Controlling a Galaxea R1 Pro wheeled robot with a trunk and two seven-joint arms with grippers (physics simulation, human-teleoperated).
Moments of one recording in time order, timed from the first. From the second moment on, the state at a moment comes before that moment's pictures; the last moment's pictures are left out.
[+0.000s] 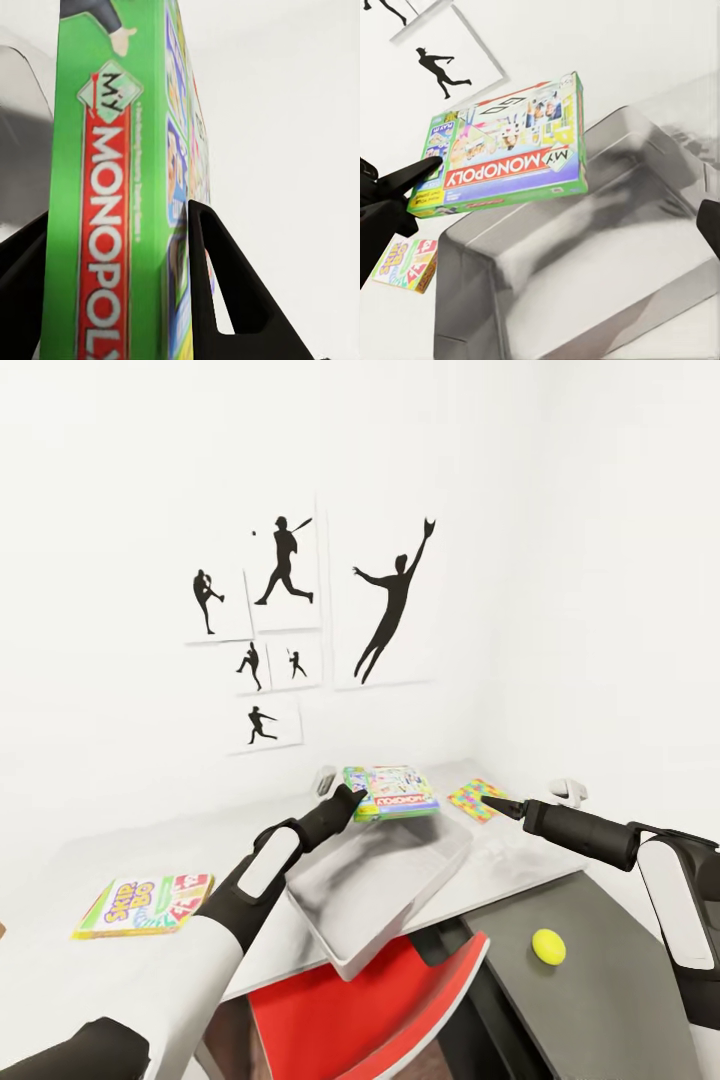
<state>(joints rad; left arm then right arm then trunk) -0.81 -0.13 -0.30 -0.78 1.22 0.34 -0.13 -0.51 -0.27 -0.20 -1.61 -0.60 1.04 0.44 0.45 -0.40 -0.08</state>
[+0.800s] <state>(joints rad) -0.79 -0.13 -0.29 -0.76 1.20 0.12 -0.12 -0.51 -0.27 -0.18 -1.61 -0.60 1.04 0.44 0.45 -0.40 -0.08</state>
